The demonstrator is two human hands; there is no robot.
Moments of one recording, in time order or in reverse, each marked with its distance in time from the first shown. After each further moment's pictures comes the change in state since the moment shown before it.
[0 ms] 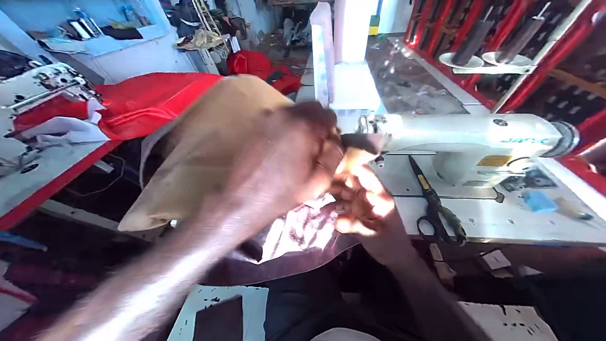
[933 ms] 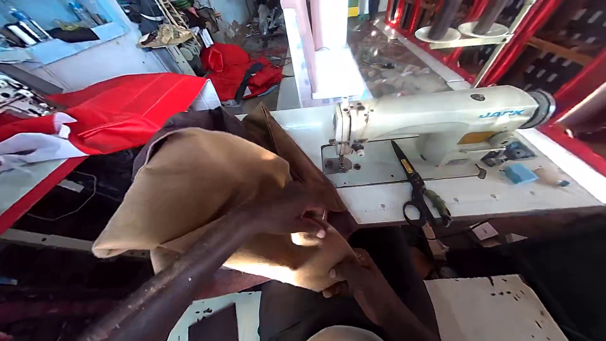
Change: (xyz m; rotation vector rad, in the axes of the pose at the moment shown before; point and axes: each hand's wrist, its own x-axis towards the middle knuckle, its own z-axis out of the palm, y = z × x) left_hand -0.047 -0.051 0.140 -0.410 -0.846 0.226; right_hand -0.130 0.049 -0.011 0.402 0.272 0.706
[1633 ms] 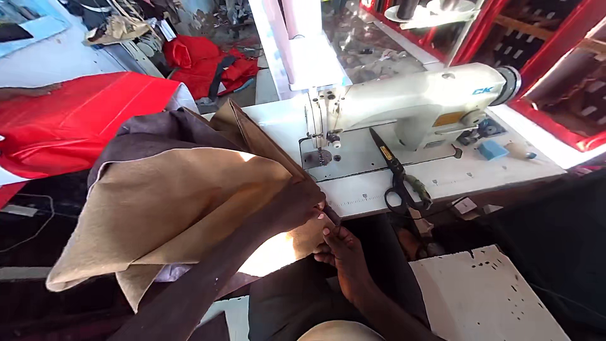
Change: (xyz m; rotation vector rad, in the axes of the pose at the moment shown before) left_hand 0.062 -0.013 0.047 0.228 0.049 -0.052; right_hand 0.034 0.023 -0.013 0.086 0.572 0.002
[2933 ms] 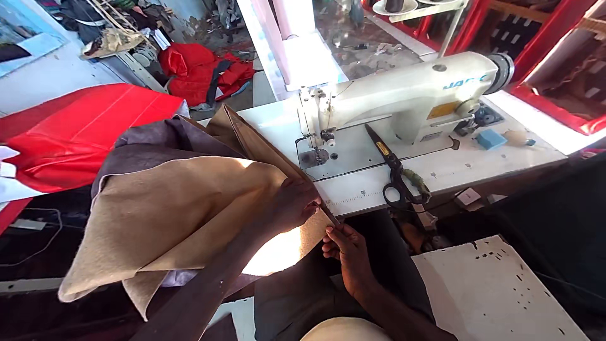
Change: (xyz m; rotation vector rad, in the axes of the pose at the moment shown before) left_hand -0.001 -0.013 0.020 0.001 0.069 -0.061; right_hand 0.007 0.007 -0.008 0.036 0.058 -0.087
